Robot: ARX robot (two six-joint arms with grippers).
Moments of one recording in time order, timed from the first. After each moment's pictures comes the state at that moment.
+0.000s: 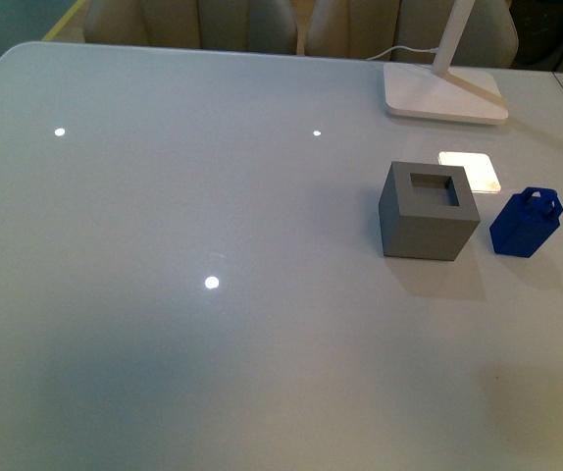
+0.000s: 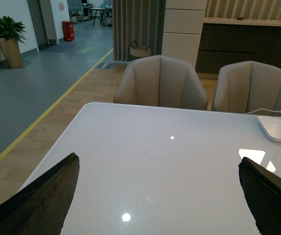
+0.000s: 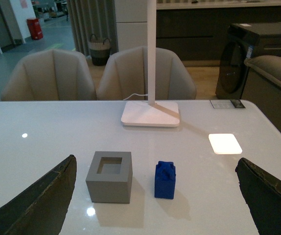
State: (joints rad) left arm 0.00 0.00 0.01 0.00 0.00 0.00; right arm 0.00 0.01 0.02 0.00 0.00 0.00
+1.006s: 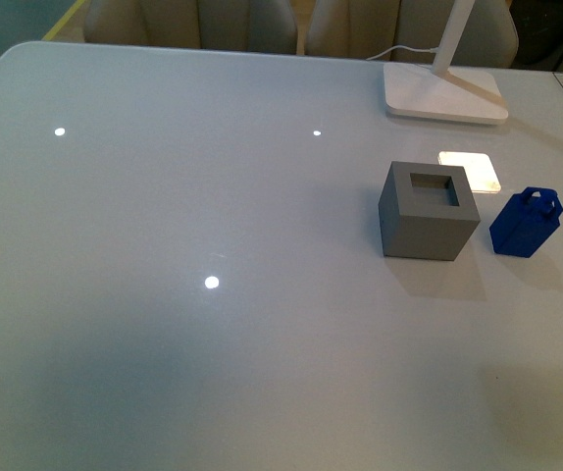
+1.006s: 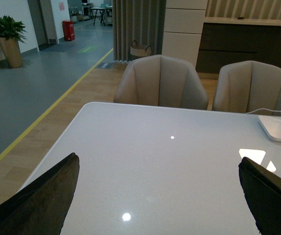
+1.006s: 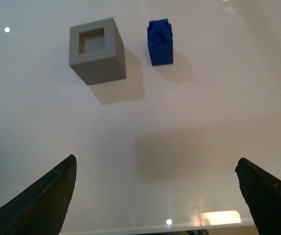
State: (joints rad) left arm 0.00 0.00 0.01 0.00 0.00 0.00; right arm -0.08 0.50 0.29 -0.41 -0.04 0.14
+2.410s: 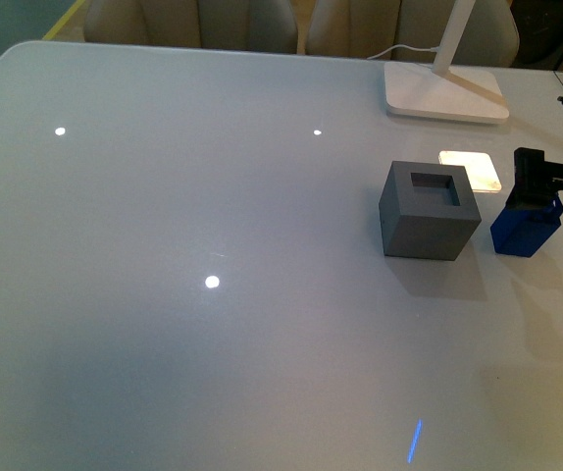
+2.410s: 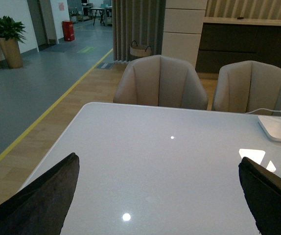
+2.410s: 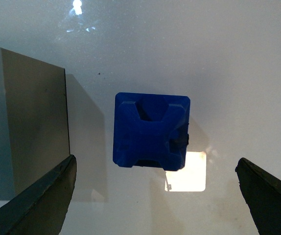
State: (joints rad) left arm 0.00 0.00 0.01 0.00 0.00 0.00; right arm -0.08 2.23 1.31 -0.14 -0.02 0.00
